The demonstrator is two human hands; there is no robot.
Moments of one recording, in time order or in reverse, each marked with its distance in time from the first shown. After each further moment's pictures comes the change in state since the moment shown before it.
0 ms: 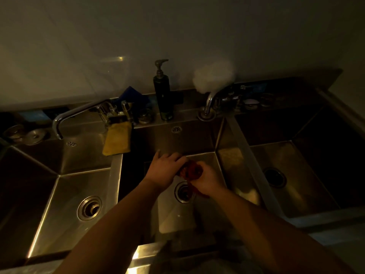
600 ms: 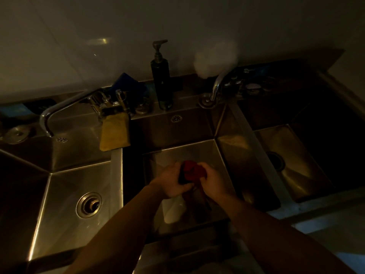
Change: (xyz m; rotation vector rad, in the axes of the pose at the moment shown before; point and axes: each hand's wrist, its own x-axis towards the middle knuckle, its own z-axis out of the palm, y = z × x) left_hand -0.018 -0.014 0.040 -0.673 -0.281 -0.046; right_hand -0.005 0.029 0.031 -0.140 0.061 -0.004
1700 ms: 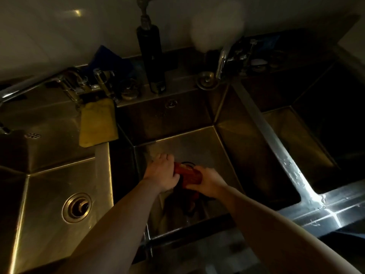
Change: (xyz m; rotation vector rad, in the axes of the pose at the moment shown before) left_hand 0.053 -0.062 0.033 0.382 0.069 -0.094; right_hand 0.047 0.058 0.044 -0.212 -0.276 0.052
